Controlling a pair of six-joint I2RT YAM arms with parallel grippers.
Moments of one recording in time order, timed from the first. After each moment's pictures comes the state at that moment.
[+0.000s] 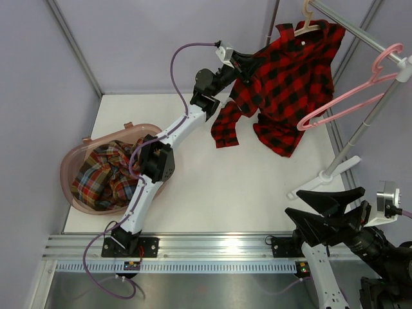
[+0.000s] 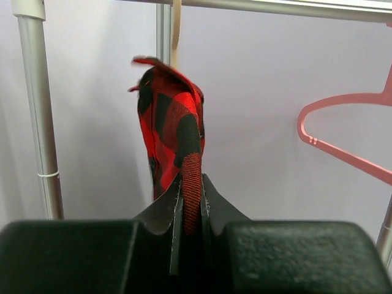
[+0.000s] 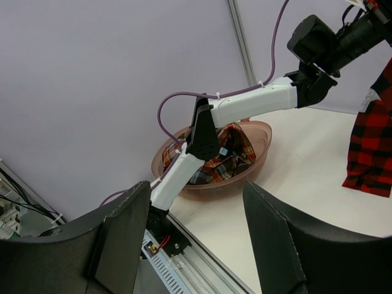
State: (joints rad) left arm -0.60 2.48 2.41 0.72 0.47 -0.40; right arm 0.02 0.33 1.42 -0.77 -0.78 0.60
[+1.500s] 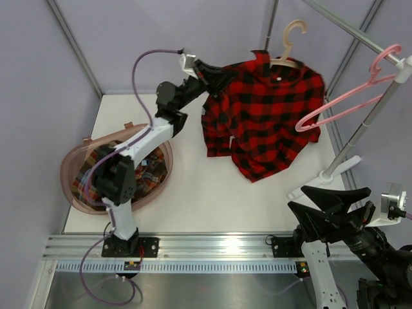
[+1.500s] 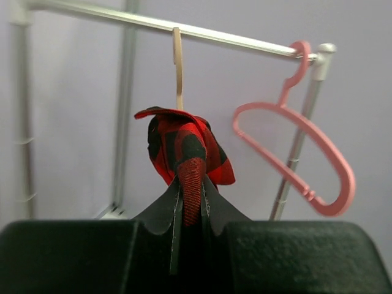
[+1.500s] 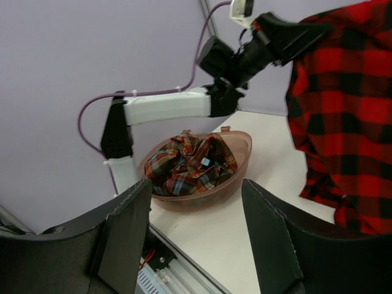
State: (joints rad) left arm -0.54 1.90 1.62 0.97 0.59 -0.62; right arm -0.02 0.31 1.42 -0.76 -0.73 0.59
